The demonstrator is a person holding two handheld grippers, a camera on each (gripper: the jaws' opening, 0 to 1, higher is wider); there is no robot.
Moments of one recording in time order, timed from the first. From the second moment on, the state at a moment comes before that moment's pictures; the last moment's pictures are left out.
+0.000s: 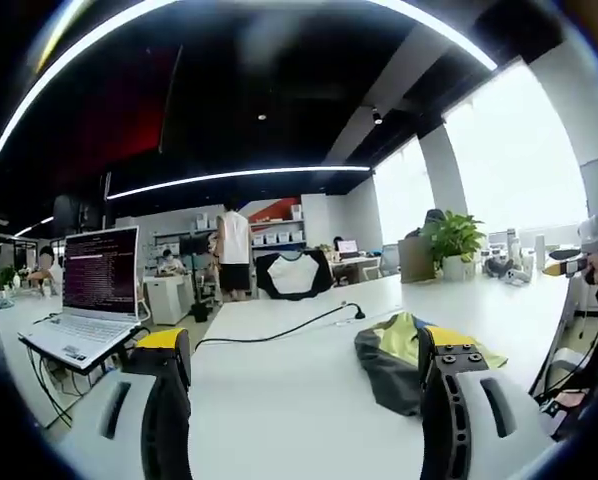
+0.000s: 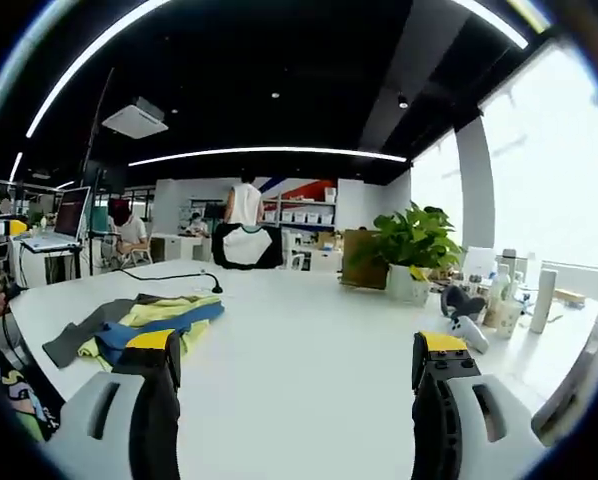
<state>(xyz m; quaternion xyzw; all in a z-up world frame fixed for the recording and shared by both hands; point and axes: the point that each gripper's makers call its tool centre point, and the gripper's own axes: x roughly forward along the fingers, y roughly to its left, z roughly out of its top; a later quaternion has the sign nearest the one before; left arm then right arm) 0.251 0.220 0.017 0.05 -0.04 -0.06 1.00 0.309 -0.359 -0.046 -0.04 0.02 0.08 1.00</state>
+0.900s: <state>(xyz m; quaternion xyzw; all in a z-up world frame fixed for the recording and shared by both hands) 0.254 0.222 0.014 0.05 -0.03 -0.06 1.00 0.309 -0.362 -0.047 -0.04 0.03 0.07 1.00</state>
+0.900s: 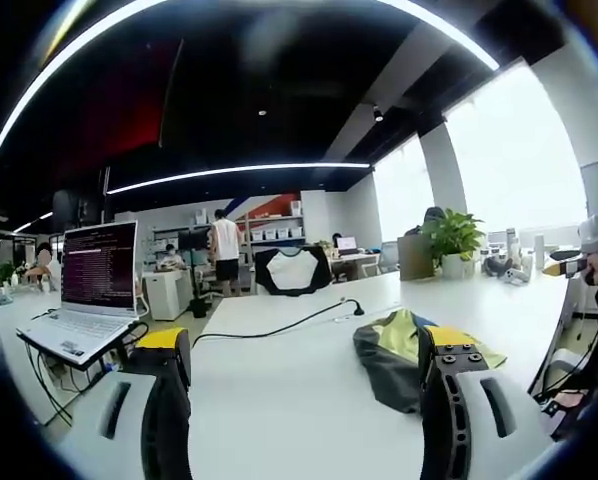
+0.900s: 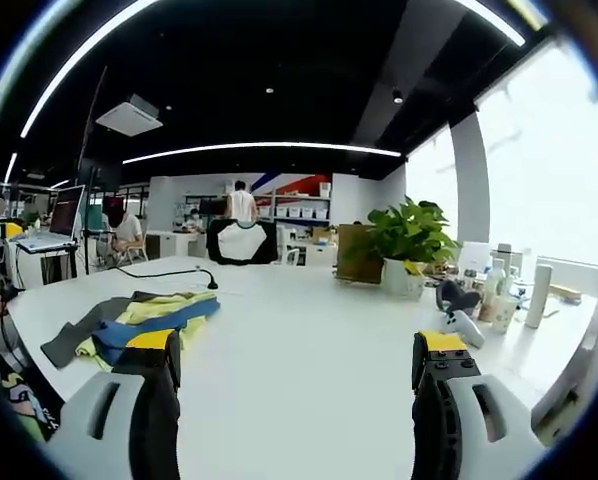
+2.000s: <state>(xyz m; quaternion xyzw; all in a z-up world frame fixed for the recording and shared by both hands) 0.267 0.180 -0.006 0.06 -0.01 -0.12 0.99 0.307 -0.369 -0.041 -0.05 0.02 0.05 1.00</state>
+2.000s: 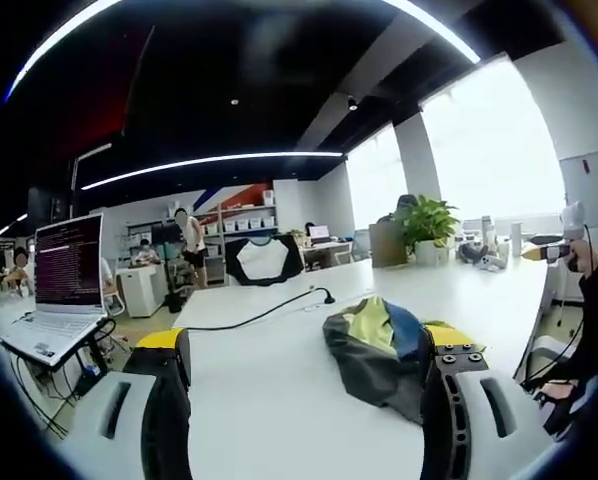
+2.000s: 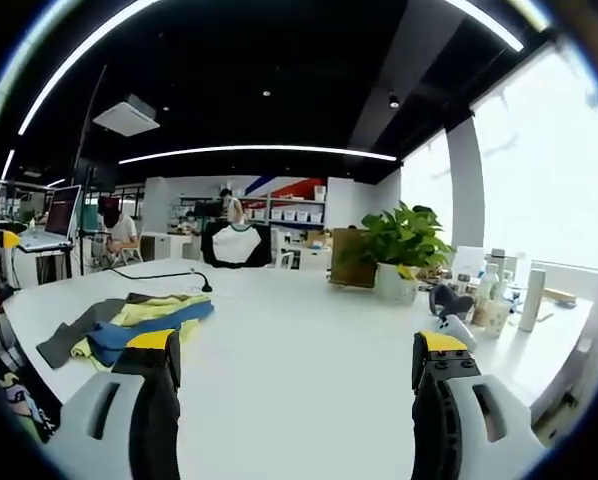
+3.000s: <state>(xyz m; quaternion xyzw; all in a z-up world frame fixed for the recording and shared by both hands) 0.283 0.095 -0.060 0.07 0.07 -0.25 0.96 0.308 -0.370 -0.046 -0.05 0.02 0.06 1.00</state>
